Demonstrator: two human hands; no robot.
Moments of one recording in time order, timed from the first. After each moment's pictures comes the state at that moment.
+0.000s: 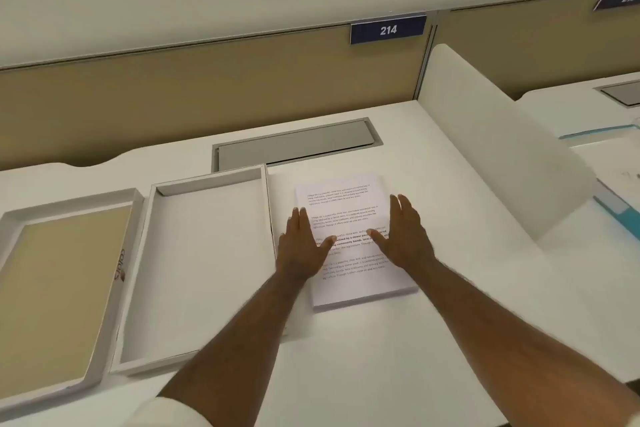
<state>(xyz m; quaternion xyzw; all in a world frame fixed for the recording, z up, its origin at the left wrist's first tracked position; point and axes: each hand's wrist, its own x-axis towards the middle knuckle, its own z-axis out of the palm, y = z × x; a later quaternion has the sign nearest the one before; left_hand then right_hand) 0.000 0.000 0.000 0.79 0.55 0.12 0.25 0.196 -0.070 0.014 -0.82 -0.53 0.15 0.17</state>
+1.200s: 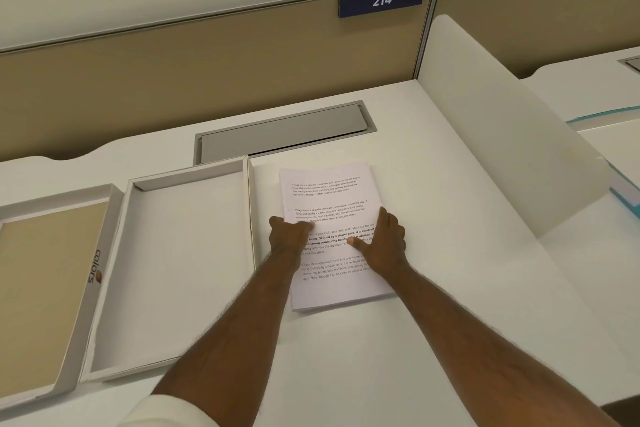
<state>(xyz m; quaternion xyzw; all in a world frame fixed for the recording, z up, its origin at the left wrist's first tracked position) 0.045 0.030 -0.007 0.39 0.73 0.24 0.51 0.196 -0.057 -0.025 -0.83 -0.42 0.26 0.25</state>
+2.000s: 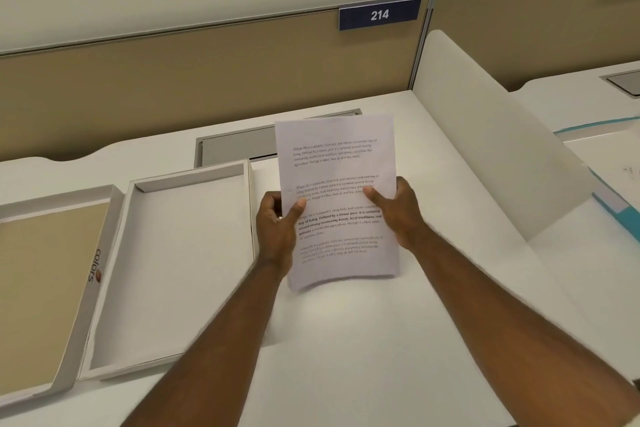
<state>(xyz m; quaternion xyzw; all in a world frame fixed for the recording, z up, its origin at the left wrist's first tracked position) 0.025 0.000 0.050 0.47 0.47 0.49 0.57 0.233 -0.033 0.036 -0.69 -0.29 0.39 0.54</state>
